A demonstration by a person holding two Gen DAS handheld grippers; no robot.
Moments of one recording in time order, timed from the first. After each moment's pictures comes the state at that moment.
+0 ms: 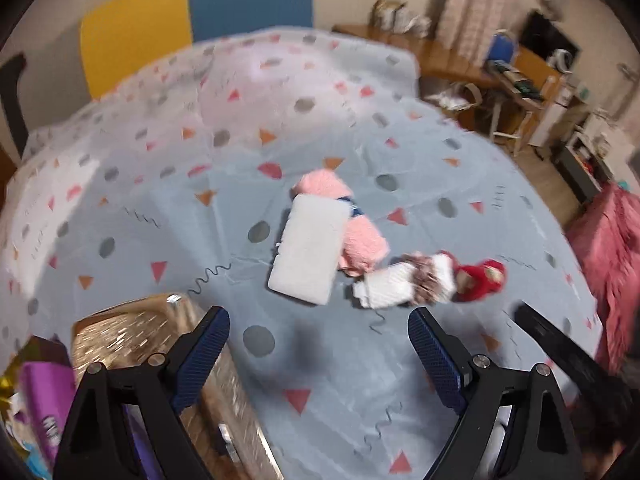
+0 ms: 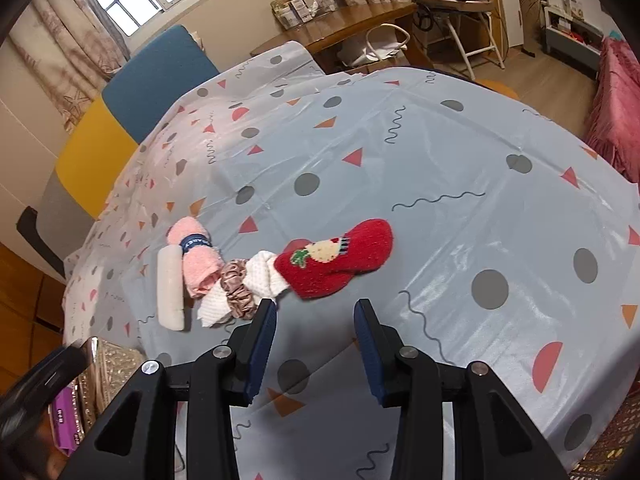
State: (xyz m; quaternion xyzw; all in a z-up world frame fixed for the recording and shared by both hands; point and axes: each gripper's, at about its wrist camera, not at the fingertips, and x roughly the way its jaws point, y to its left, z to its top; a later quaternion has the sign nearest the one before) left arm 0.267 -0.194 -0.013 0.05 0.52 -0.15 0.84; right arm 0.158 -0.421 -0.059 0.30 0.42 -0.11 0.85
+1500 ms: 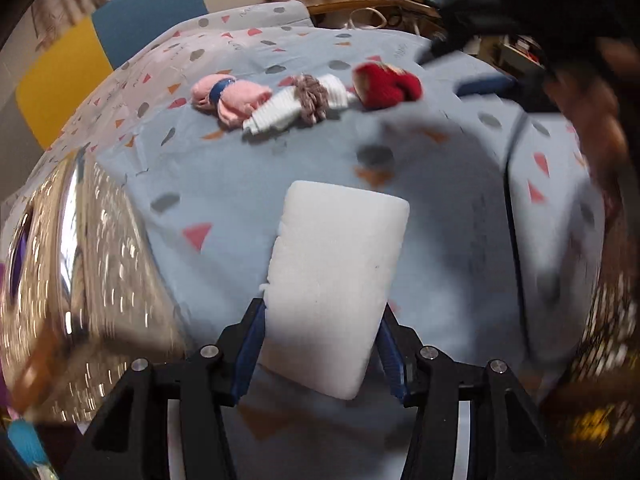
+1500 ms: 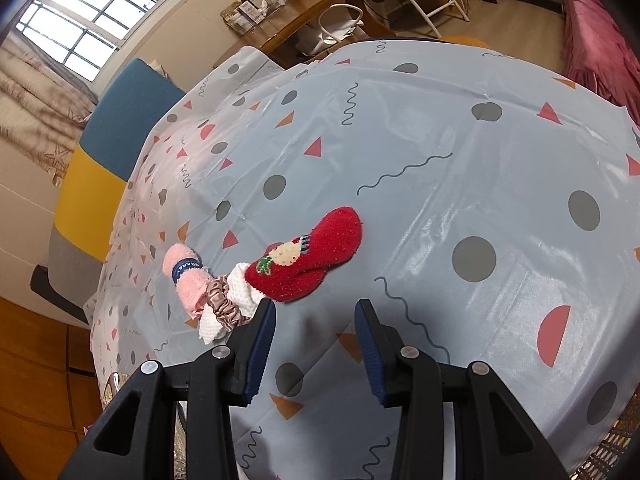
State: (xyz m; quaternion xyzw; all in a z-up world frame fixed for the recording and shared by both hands) left arm 0.095 -0.202 -0.094 0.21 0.46 -0.25 0.82; right arm 0.144 -0.455 -0.075 0.40 0.42 -0.12 0.80
